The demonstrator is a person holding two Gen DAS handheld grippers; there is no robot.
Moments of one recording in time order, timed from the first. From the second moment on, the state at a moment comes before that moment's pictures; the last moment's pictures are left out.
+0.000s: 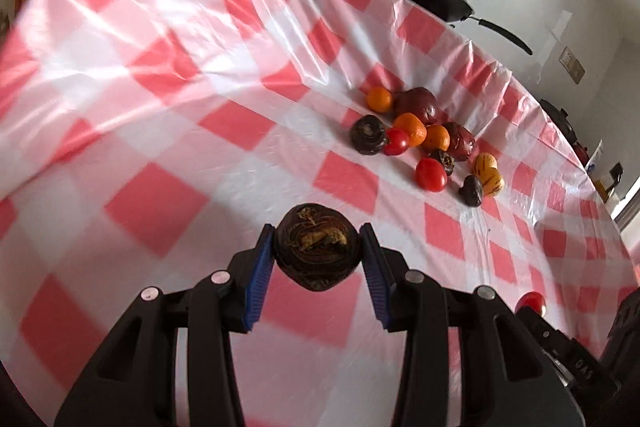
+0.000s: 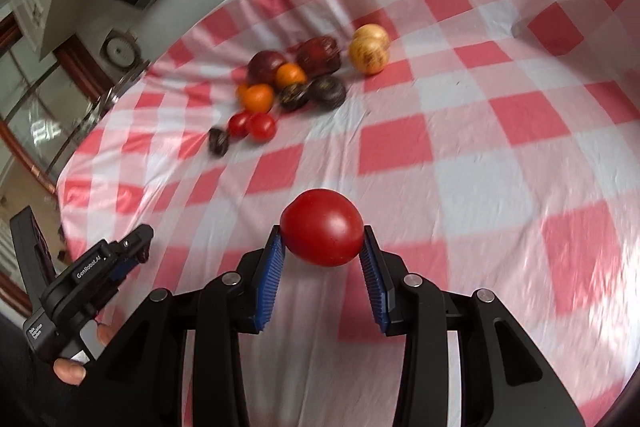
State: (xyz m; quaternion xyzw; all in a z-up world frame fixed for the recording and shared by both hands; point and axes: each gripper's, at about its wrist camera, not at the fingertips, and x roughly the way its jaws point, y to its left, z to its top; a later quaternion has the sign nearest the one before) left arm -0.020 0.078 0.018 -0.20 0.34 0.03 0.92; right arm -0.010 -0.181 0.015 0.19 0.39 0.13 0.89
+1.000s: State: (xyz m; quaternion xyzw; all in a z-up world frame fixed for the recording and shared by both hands) left arm -0.250 0.209 0.020 -0.12 0.32 0.10 0.93; right arm -0.139 0.017 0.022 -0.03 0.40 0.34 0.85
